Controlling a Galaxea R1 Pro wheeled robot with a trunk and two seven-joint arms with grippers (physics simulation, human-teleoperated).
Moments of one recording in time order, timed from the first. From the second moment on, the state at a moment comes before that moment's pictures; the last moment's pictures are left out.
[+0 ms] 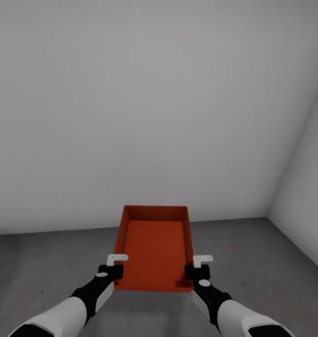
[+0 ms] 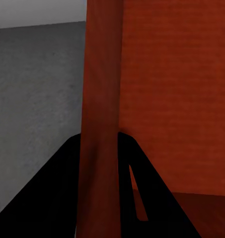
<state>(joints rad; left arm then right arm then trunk) -0.69 -0.05 -0.29 -0.23 0.25 0.02 0.19 -0.71 0.16 0.05 -0.12 0.07 -0.20 -0.24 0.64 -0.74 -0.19</state>
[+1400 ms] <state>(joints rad) -0.69 -0.05 -0.31 -0.24 0.27 0.02 0.20 -0.71 0.16 0.05 -0.12 0.07 -0.21 -0.25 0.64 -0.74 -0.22</state>
